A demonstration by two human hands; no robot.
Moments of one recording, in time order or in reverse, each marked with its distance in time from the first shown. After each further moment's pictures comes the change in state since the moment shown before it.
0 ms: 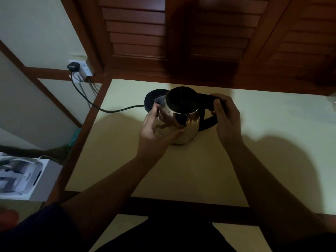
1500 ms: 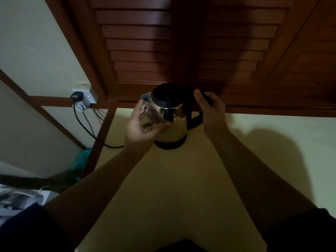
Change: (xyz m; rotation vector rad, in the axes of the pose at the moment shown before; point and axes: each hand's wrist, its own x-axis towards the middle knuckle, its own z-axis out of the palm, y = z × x) left_hand 0.135 0.020 -0.058 0.008 0.000 -0.003; right_hand 0.138 -0.009 0.095 0.401 0.050 0.117
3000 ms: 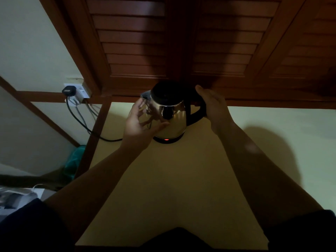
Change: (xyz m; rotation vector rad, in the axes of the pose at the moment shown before) left_hand -0.003 -0.021 0.000 -0.007 -0.050 -0.012; right_hand -0.012 -0.024 -0.016 -0.177 -0.034 0.266
